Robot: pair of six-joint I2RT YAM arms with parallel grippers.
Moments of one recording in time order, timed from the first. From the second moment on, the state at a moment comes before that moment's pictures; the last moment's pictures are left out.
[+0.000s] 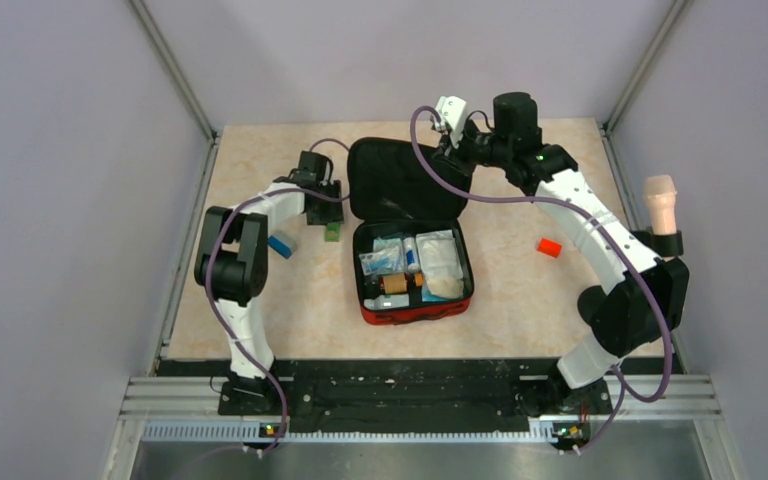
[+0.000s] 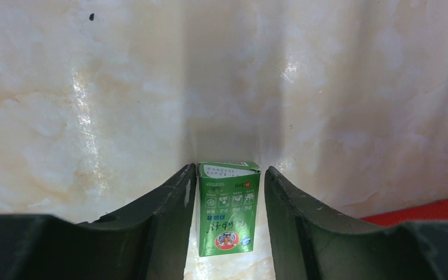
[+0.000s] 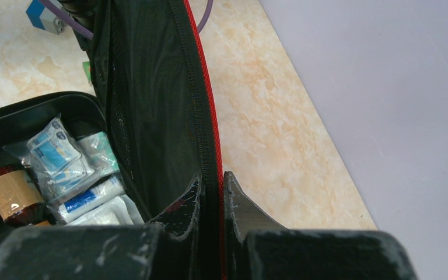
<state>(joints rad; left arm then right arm) -0.22 1.97 1.34 -0.38 0.05 -0.30 0.42 1.59 1.56 -0.40 -0.51 -0.61</state>
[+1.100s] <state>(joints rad) -0.14 1.41 1.40 -0.34 0.10 -0.29 0.42 1.59 1.55 -0.38 -0.51 -0.61</state>
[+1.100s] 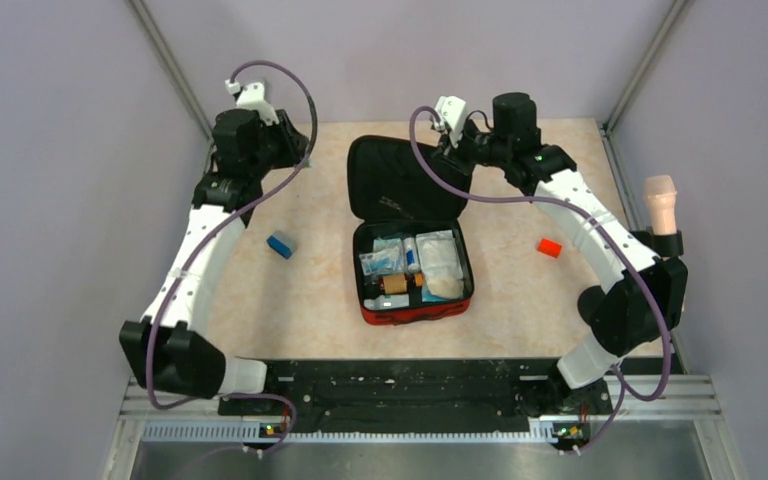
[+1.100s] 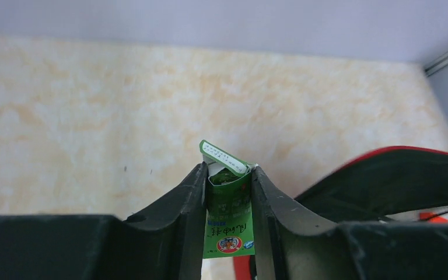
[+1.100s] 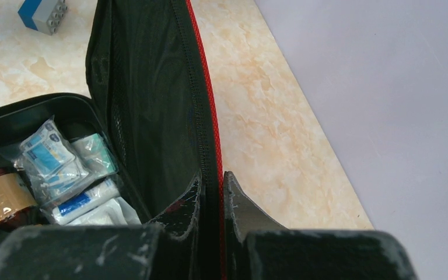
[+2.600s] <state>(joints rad) -0.59 1.60 1.21 0.52 0.16 0.09 0.42 1.66 1.62 -0.38 -0.49 -0.54</state>
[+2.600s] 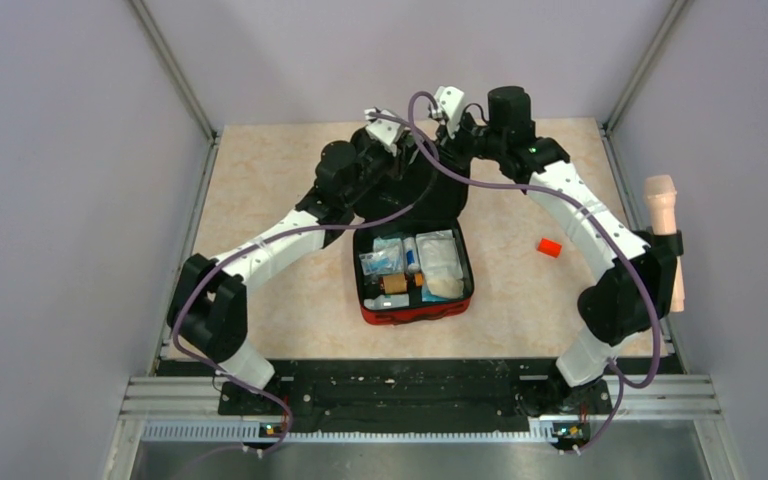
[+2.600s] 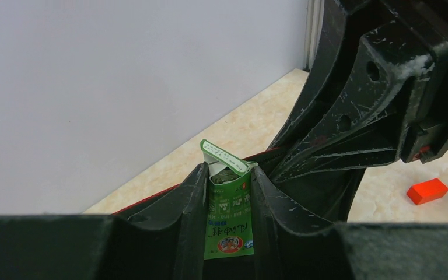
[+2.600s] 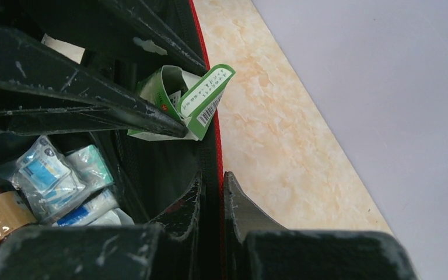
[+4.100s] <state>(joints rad) -0.52 1.32 1.23 0.19 0.08 0.04 0.42 1.65 1.60 -0.37 -0.59 -0.52</state>
